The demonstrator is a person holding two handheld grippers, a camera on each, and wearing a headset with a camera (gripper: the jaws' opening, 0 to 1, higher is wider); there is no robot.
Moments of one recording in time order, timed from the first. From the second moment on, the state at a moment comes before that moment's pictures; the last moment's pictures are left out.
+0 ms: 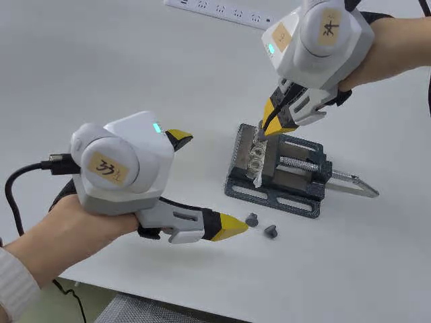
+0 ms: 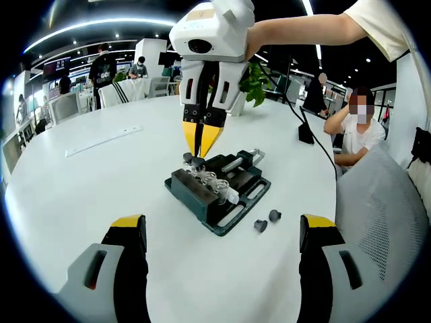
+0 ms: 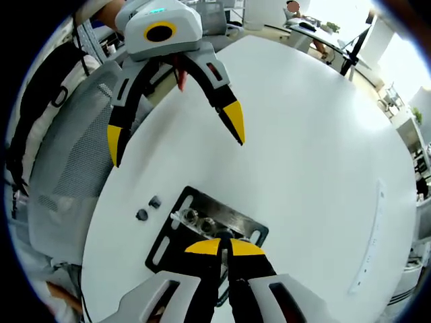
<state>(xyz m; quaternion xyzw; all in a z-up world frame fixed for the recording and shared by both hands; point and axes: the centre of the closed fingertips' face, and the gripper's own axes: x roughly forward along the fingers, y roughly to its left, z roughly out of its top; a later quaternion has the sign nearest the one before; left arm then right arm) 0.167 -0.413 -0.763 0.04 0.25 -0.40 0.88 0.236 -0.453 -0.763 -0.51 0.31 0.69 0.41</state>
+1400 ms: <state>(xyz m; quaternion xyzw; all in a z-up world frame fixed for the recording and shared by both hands) 0.167 -0.416 -0.760 0.03 0.25 -0.39 0.88 0.237 -0.451 -0.772 -0.55 0.33 0.67 0.38</state>
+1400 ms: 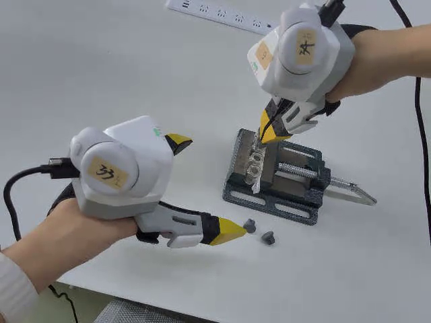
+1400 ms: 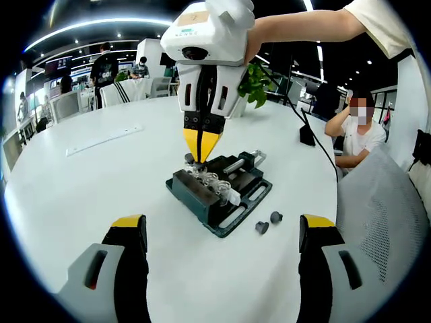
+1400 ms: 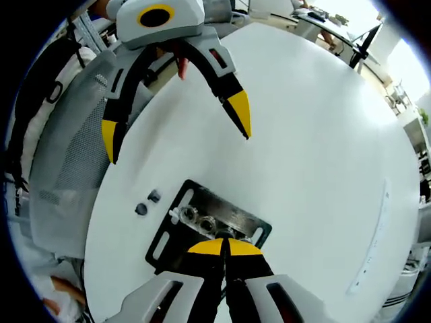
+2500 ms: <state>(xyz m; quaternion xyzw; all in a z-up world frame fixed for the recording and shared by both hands) 0.171 -0.412 -0.763 0.03 0.25 -0.39 0.89 0.234 -0.451 -0.774 -0.57 0.41 0.60 0.38</state>
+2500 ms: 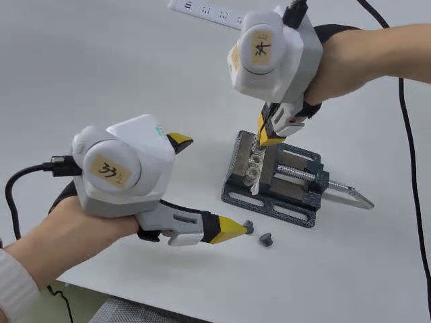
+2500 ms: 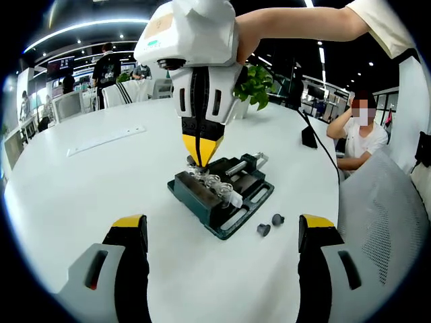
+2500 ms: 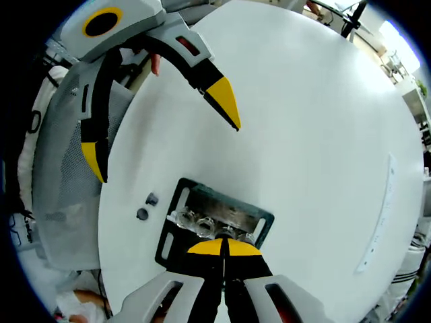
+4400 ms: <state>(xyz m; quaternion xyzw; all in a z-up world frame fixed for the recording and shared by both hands) 0.178 -0.408 -0.750 0.04 0.24 -0.38 0.89 0.237 -0.452 -0.772 -0.52 0.37 0.64 0.42</state>
